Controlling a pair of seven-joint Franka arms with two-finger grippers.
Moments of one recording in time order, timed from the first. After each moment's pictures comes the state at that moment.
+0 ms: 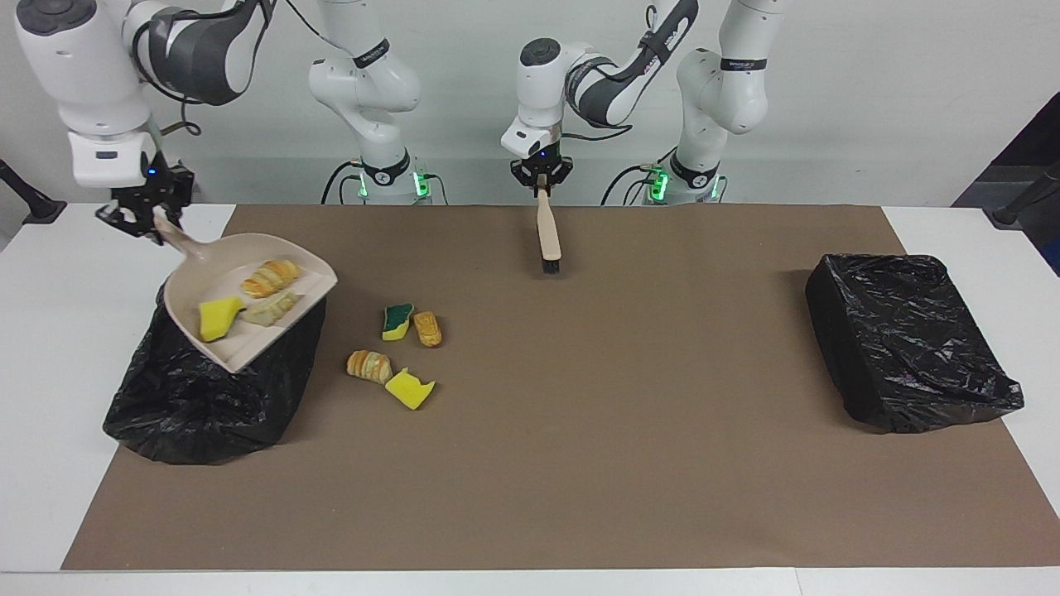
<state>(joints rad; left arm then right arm) -1.23 -0.15 0.04 -2.42 -0.04 2.21 -1.16 -0.19 -0.09 -0.12 -1.84 -0.30 1.84 -1.34</state>
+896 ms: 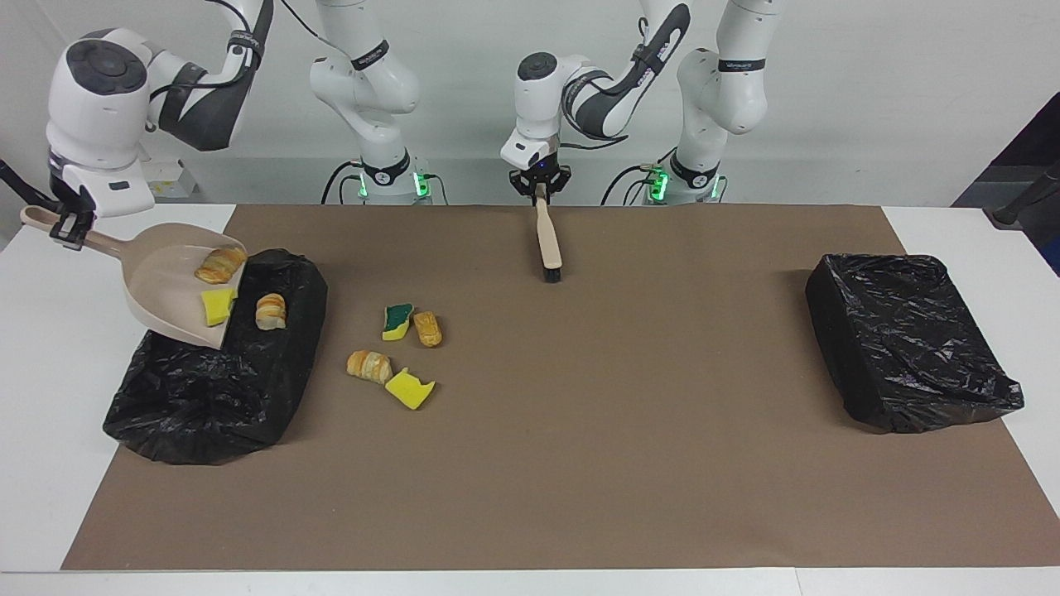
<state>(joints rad) -1.22 -0.11 0.06 -2.41 -0.04 2.25 -1.15 -0.23 -0.05 -0.10 -1.90 -0.73 2.02 -1.68</state>
